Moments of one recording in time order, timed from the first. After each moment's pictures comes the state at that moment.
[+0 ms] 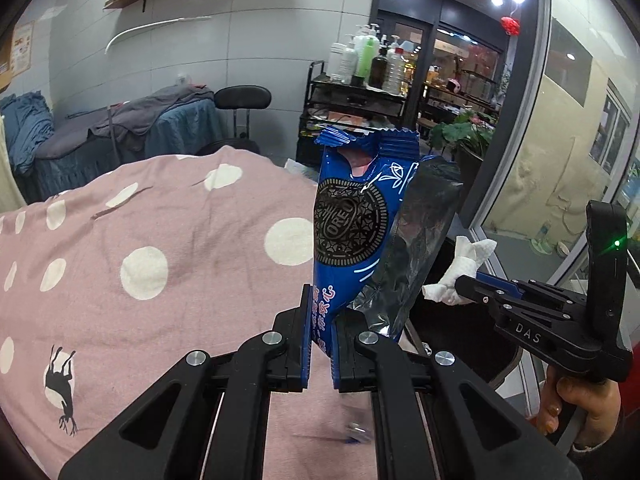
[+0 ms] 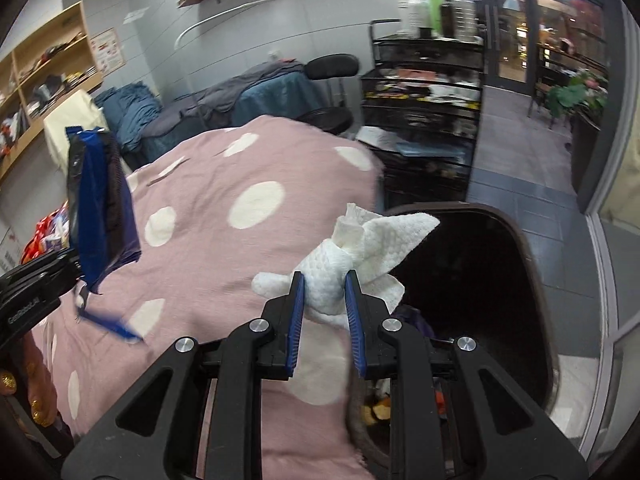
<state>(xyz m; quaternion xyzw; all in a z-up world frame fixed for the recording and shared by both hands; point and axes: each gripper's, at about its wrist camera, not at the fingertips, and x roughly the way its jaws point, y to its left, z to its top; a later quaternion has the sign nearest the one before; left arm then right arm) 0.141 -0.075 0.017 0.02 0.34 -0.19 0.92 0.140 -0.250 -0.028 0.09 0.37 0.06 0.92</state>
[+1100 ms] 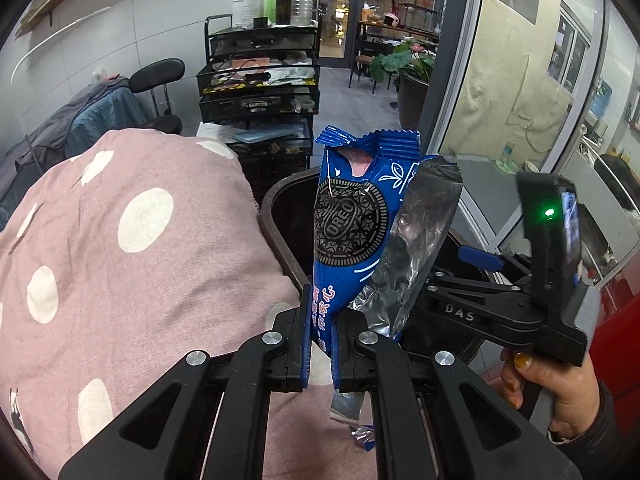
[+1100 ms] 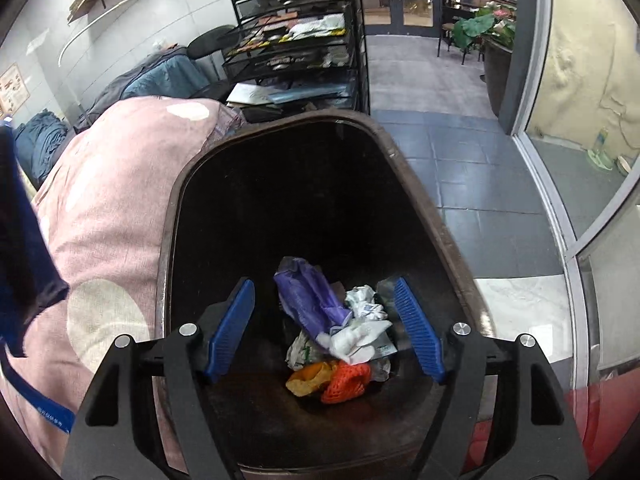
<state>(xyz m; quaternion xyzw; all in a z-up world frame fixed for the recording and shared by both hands) 0.159 -0.189 -0.036 0.10 0.41 -0.28 0.86 0.140 -0.361 -0.117 0.14 0.43 -0.09 0.89</state>
